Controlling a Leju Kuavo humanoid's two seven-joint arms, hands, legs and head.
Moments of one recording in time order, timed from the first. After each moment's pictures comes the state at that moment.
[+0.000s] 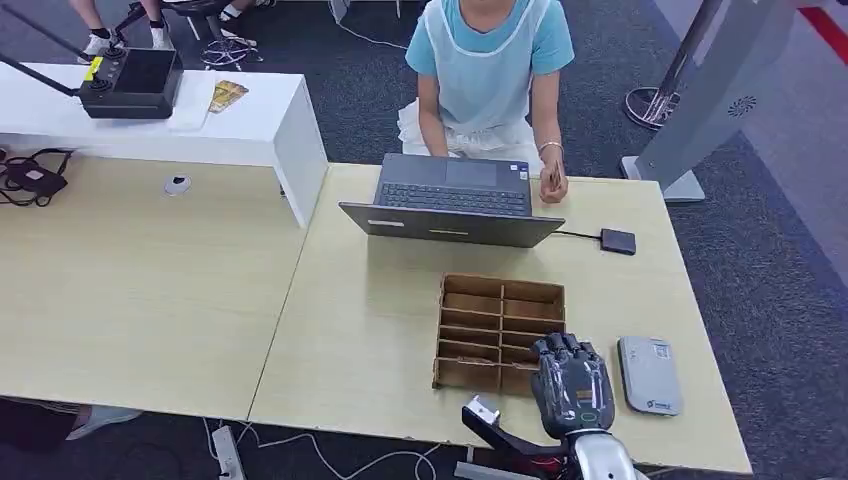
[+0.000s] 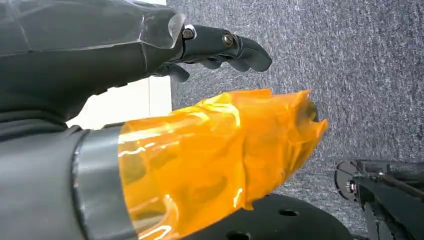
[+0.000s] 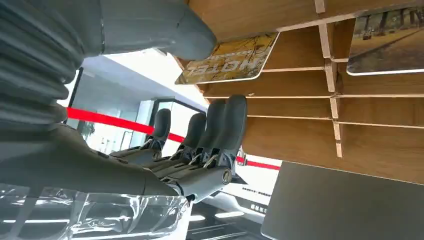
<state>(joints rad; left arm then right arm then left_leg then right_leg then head) -0.04 -0.18 0.57 -0.22 -0.81 0.33 0.14 0.04 -0.25 0.59 -1.72 1.57 -0.07 0.45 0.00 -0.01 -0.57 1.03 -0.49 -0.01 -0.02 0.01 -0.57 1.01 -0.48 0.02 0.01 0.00</state>
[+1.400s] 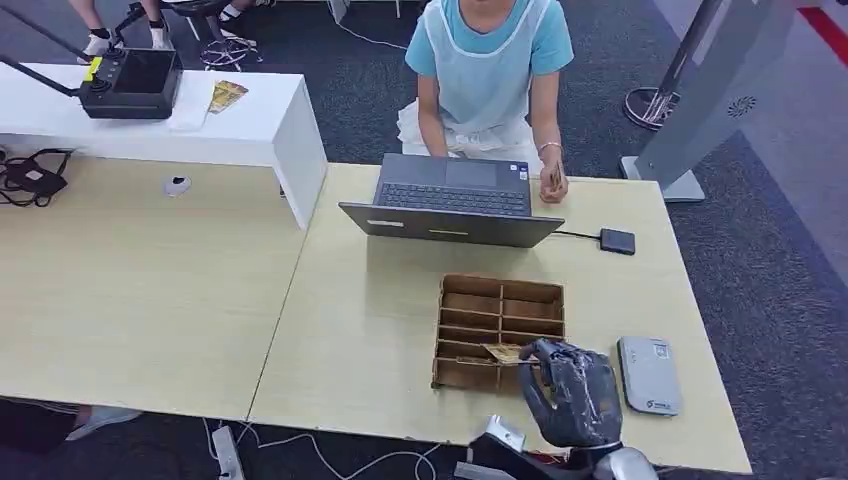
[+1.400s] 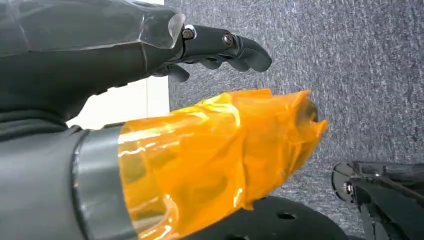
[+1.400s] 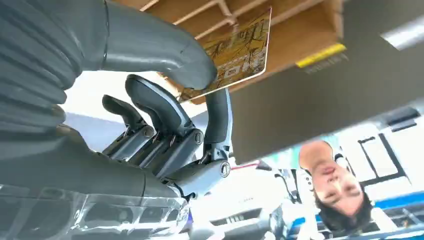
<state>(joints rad) -0.04 -0.18 0.57 -0.22 -0.81 0.33 0.13 0.22 -0.03 0.32 -1.85 1.24 -0.27 -0.15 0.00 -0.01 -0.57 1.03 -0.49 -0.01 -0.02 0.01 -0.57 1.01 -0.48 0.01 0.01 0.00</state>
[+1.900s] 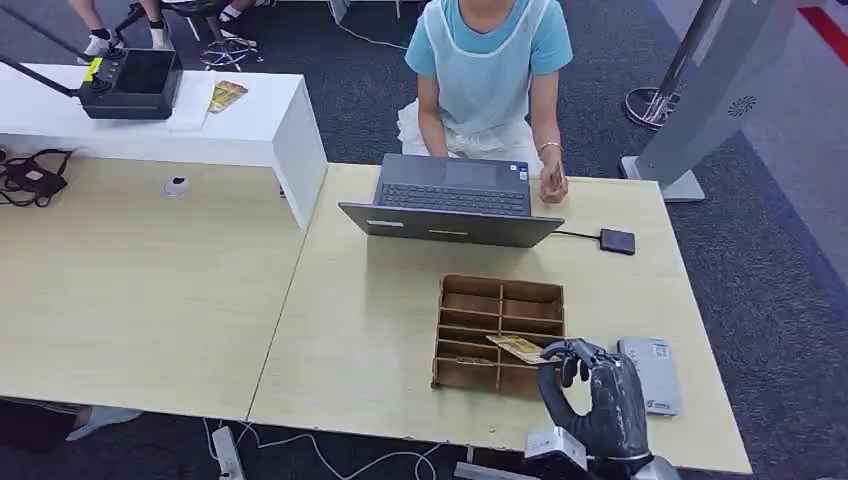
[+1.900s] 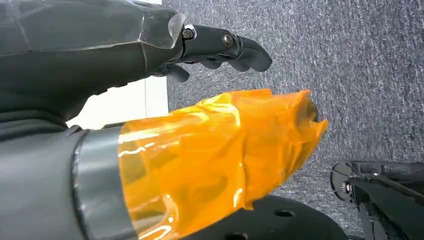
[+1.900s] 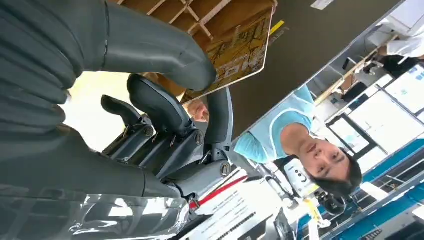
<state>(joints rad) -0.04 -0.18 0.56 -0.22 -0.81 0.33 0.12 0.27 0.03 0.21 -1.93 0.95 -0.22 -0.34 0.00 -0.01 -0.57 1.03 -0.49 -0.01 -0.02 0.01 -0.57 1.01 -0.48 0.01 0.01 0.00</state>
